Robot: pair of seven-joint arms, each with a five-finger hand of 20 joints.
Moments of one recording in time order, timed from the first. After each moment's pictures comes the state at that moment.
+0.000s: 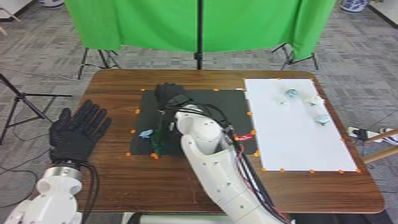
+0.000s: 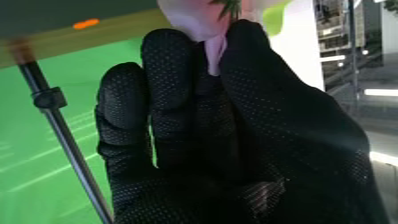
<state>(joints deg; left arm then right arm) 119.3 -62.8 -96.7 -119.4 7.7 13.9 11.1 -70.0 -101.2 62.3 -71.5 -165.4 -5.4 1.1</state>
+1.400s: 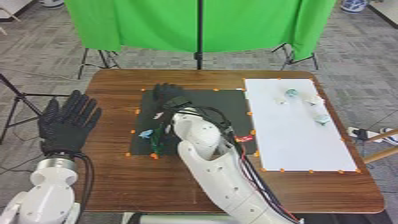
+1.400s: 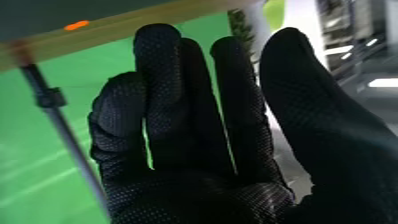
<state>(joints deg) 116.4 -63.0 -97.6 -118.8 6.8 15.1 13.9 -69.2 -95.1 53.1 -77.7 -151.7 -4.1 13.0</state>
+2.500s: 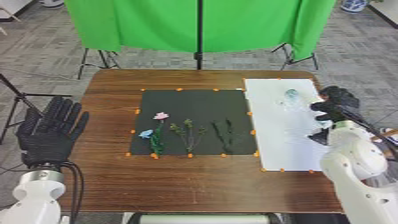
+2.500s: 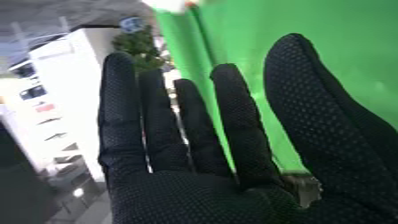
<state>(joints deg) 123.0 -66.1 -102.5 -123.4 2.8 13.1 15.8 -95.1 -58.5 88.2 -103.6 -136.8 0.3 30.3</state>
